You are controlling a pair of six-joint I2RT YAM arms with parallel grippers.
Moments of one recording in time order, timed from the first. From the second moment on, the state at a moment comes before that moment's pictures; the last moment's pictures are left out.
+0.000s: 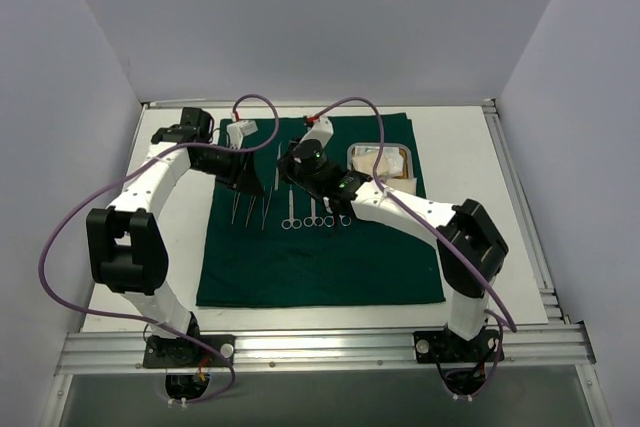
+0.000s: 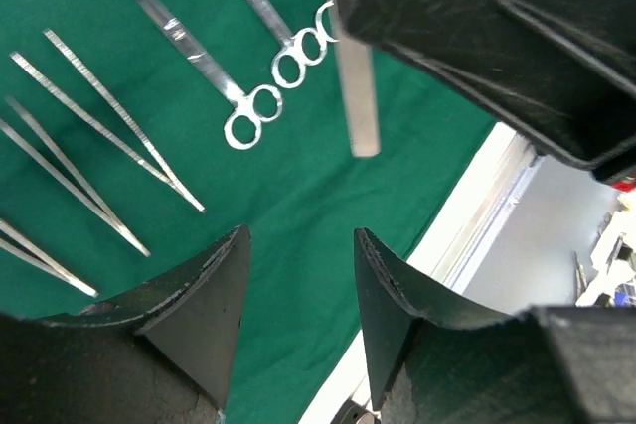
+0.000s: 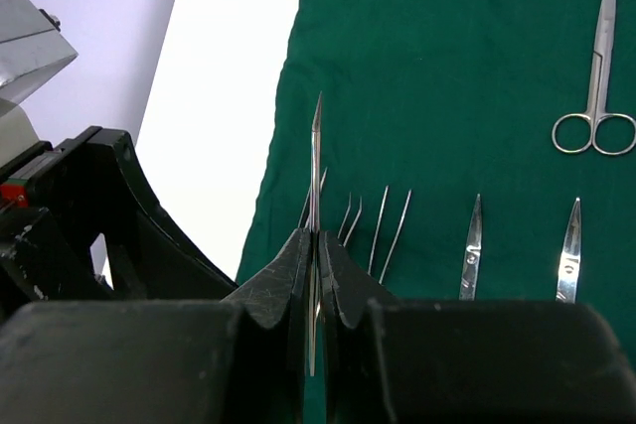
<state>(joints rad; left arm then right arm) -0.12 1.72 1.45 -0.94 0.82 0.24 0.86 1.81 1.36 0.07 0.31 0.76</state>
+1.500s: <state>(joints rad) 0.12 1.72 1.39 -0.85 0.57 0.21 0.90 2.24 1.64 -0.29 0.38 0.86</state>
